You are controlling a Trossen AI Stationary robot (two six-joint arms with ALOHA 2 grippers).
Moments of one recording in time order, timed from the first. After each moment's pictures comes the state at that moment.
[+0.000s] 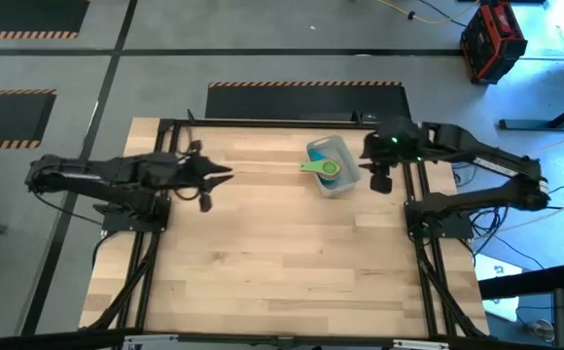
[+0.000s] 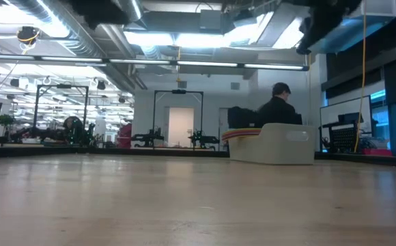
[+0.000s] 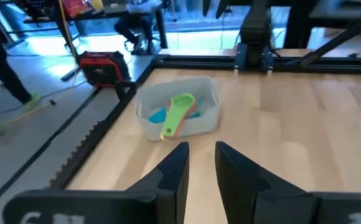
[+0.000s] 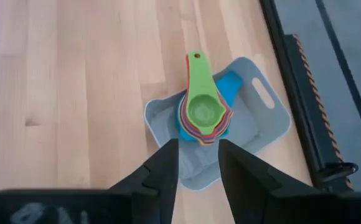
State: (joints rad) left arm -0.03 0.78 0.77 -0.30 -0.33 0.00; right arm -0.32 1.09 1.22 -1.07 0.03 -0.22
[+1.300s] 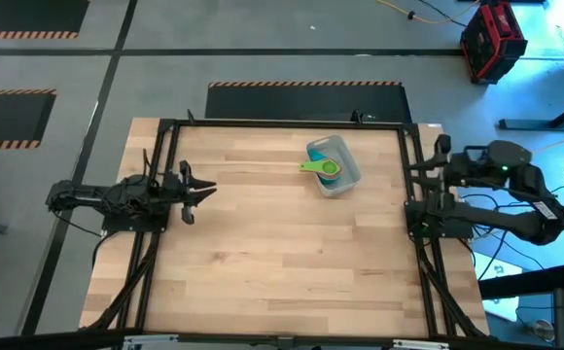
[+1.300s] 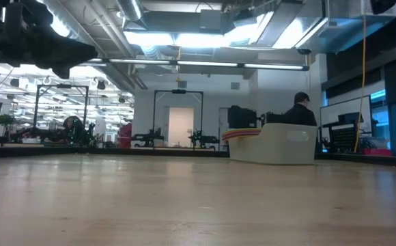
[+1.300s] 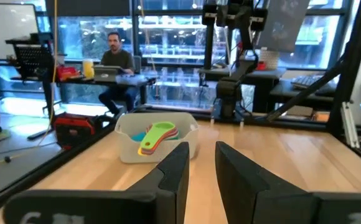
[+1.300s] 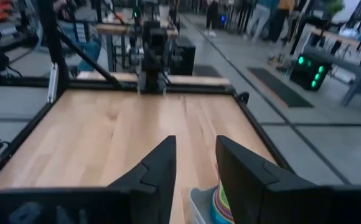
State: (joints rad) left arm -0.05 0.00 0.01 0.11 -0.26 -0.02; right arm -0.32 0.29 0.89 -0.81 -0.21 -0.13
